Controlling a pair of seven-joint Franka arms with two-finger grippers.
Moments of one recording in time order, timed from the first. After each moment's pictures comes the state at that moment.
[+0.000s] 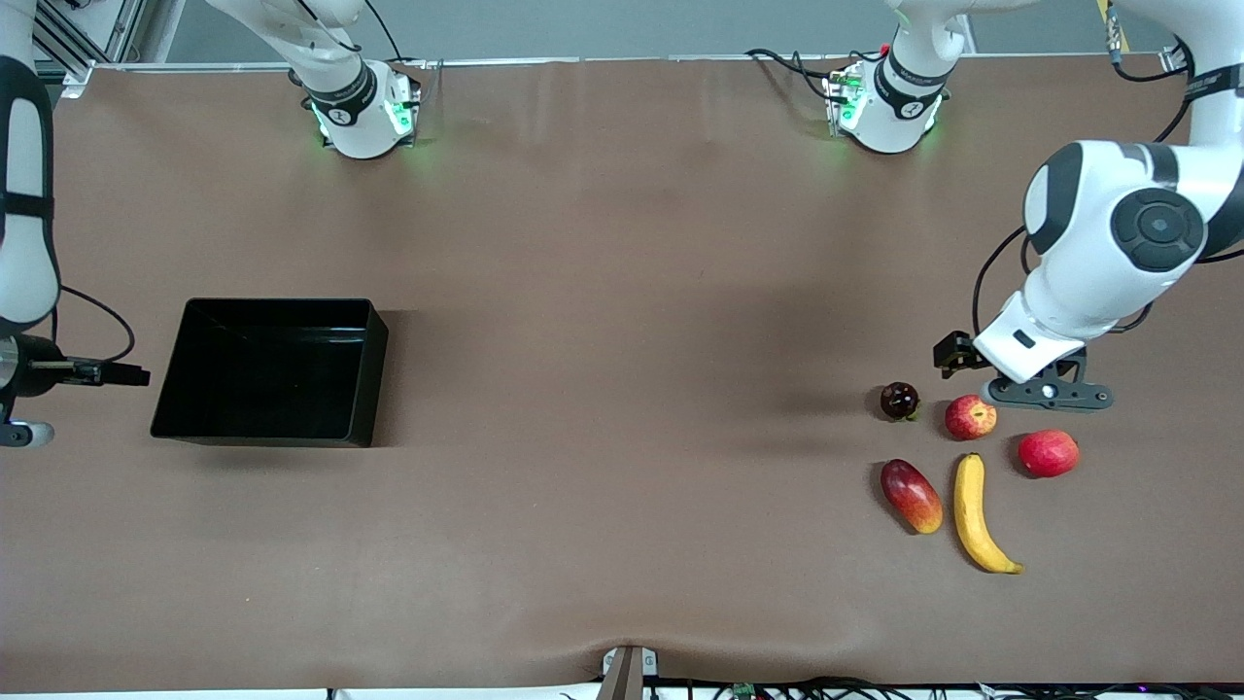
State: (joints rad) left arm 0.03 0.18 -0.16 -1.93 0.14 2.17 -0.08; right arm -0.21 0.44 -0.11 -1.57 -0.01 1.84 -0.26
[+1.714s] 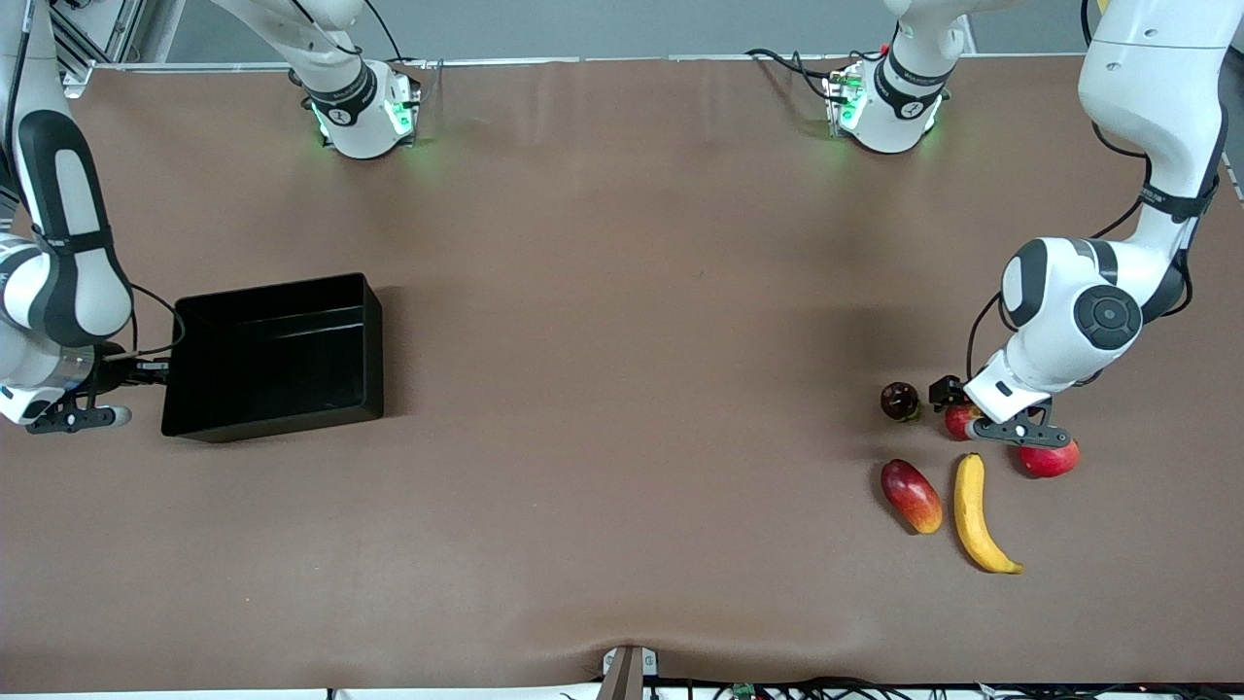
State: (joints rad) left arm 0.17 0.45 -0.15 -2.02 0.22 2.52 0.05; right arm -0.26 0.46 -0.09 -1.79 0.10 2.03 -0.48
